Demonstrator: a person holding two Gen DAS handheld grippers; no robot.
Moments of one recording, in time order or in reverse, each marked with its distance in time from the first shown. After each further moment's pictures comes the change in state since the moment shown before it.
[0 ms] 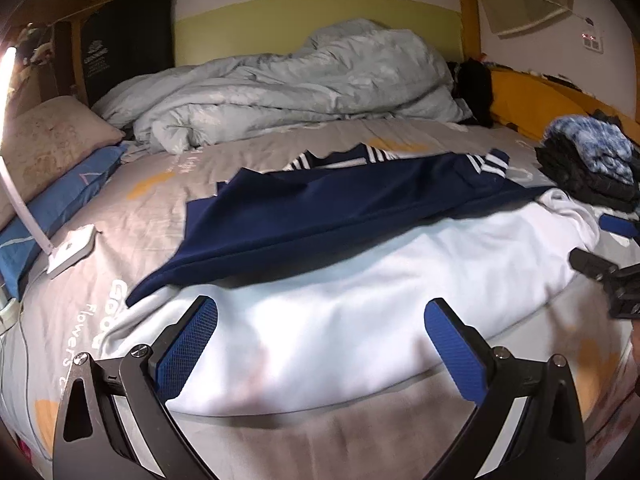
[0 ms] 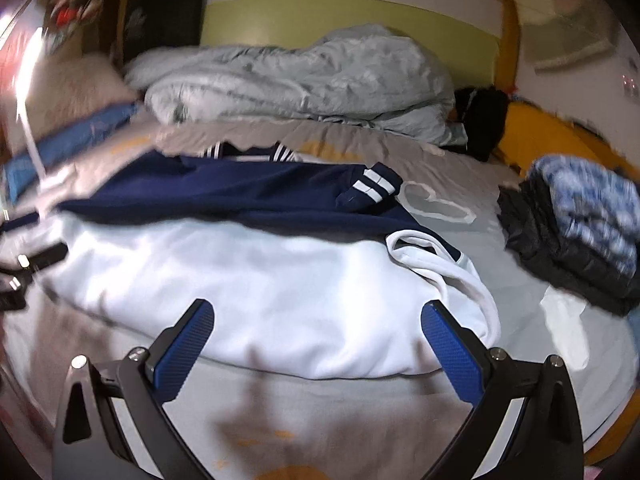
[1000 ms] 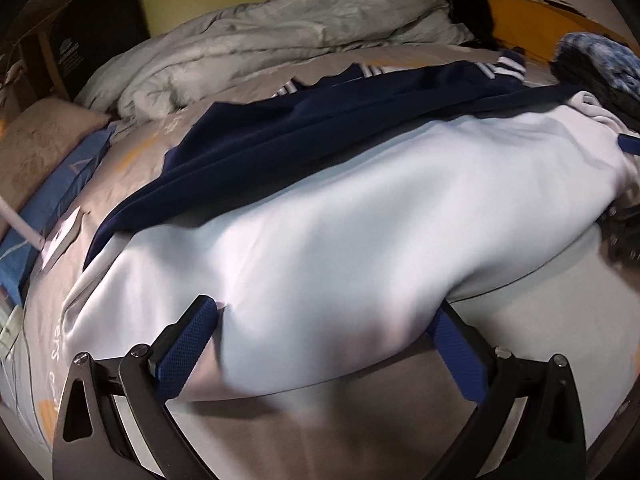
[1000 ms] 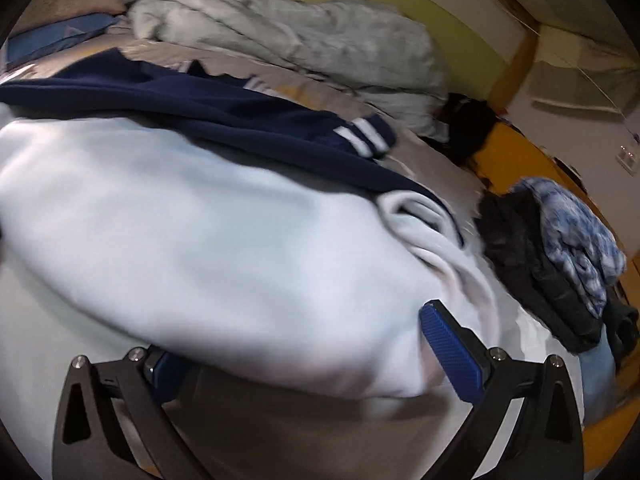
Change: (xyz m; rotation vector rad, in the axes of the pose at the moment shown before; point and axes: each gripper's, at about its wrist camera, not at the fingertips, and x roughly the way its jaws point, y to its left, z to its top) left arm 0.059 -0.012 -0.034 0.110 0.196 0.077; right arm 0.062 0.000 -0.023 -0.161 0.129 -0.231
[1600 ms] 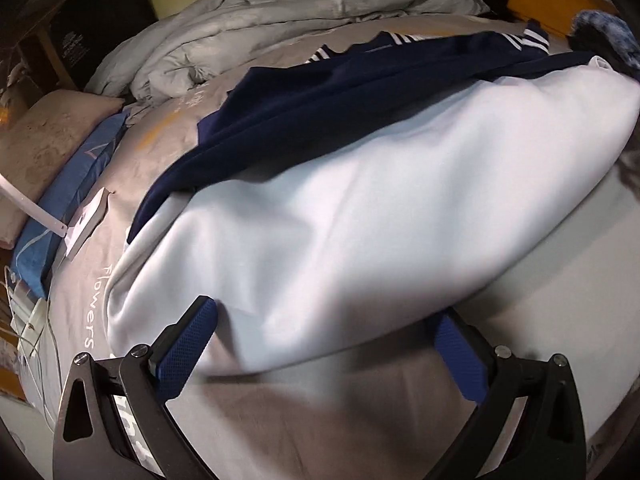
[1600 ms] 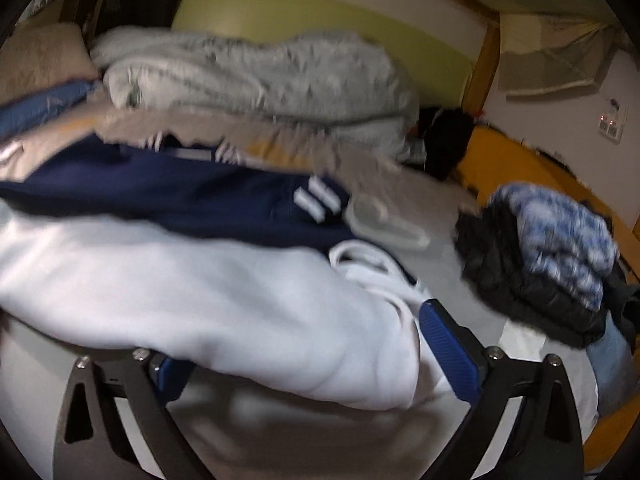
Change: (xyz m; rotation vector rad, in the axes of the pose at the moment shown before) left arm -0.001 0.035 -0.012 0.026 0.092 0.074; right arm -0.028 -0.034 0.037 0.142 -0.159 0.037
